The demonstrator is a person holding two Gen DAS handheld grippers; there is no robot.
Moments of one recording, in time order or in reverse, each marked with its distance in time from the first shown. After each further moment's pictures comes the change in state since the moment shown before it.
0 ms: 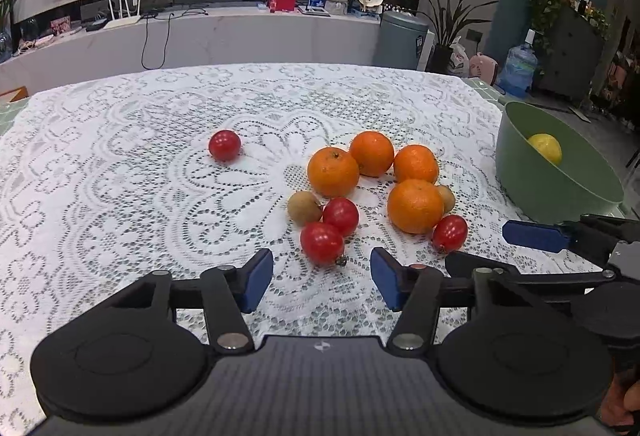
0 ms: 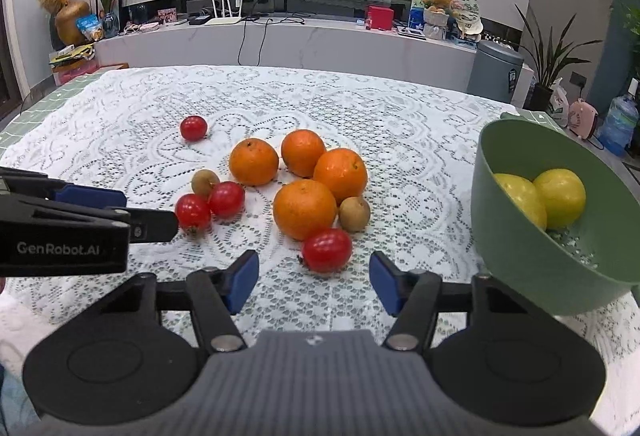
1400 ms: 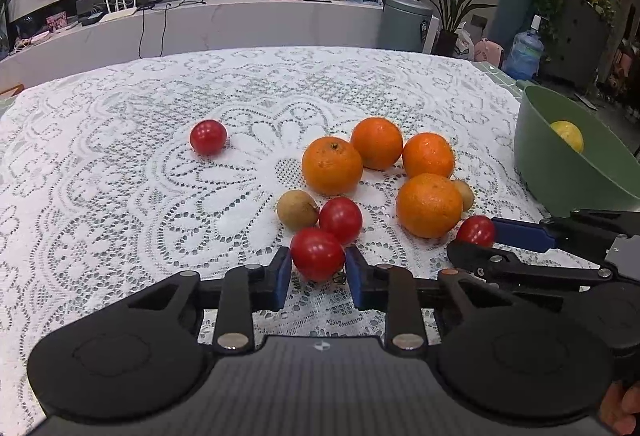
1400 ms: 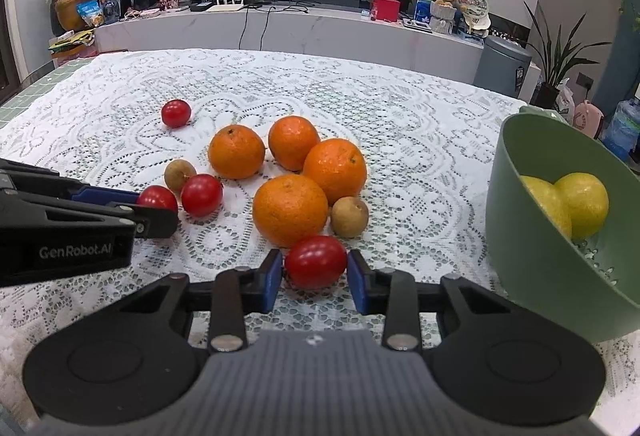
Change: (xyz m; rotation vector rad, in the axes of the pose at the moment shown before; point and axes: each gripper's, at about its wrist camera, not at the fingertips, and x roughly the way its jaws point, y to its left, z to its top) left arm 0.028 -0.006 0.004 0.013 0.032 0.018; right arm 0.029 -0.006 0.003 -0.031 0.019 -0.001
